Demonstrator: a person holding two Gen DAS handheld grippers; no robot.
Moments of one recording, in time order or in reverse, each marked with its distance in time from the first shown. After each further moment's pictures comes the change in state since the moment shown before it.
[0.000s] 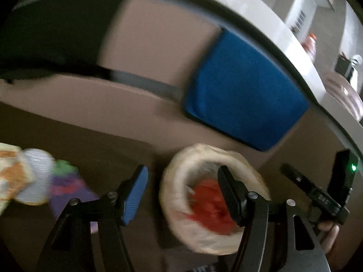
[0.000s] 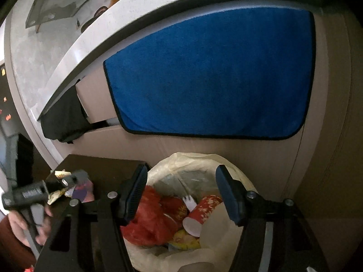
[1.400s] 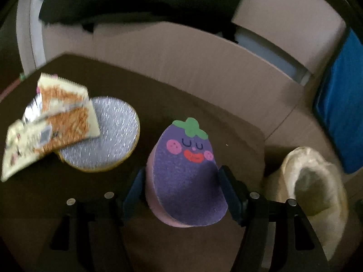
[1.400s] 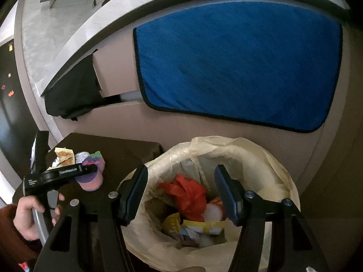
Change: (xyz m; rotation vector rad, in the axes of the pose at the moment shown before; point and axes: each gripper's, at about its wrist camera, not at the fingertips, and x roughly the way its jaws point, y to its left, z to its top) left arm 0.055 0.070 -0.035 -0.201 0.068 0.495; right arm 0.021 0.040 -0.029 -0.087 0.052 0.013
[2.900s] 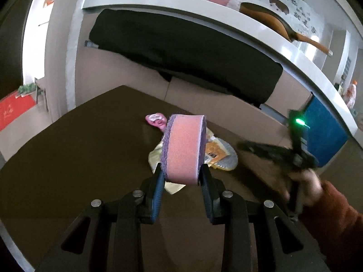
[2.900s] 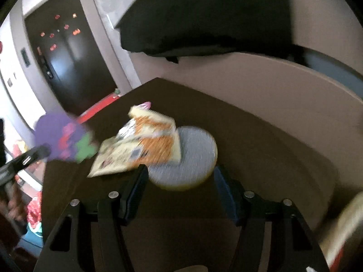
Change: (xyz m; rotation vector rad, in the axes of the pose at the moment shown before) left arm -0.161 0.268 -0.031 -0.034 -0.199 -0.201; right arm 0.200 0.253 0.020 -0.331 0.324 0.436
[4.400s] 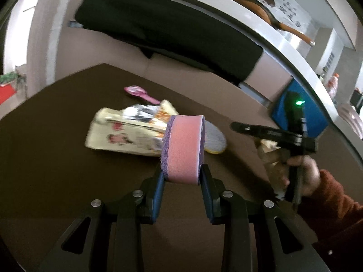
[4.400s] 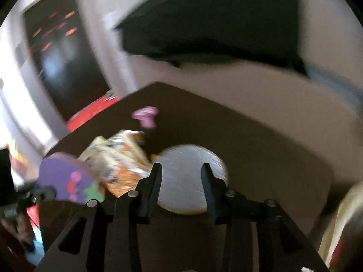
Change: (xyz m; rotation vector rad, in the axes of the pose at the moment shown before) left arm 0.015 -0.007 -0.039 0.005 0.088 -0.168; right arm -0.032 0.015 -0.026 0.128 -0.016 -0.028
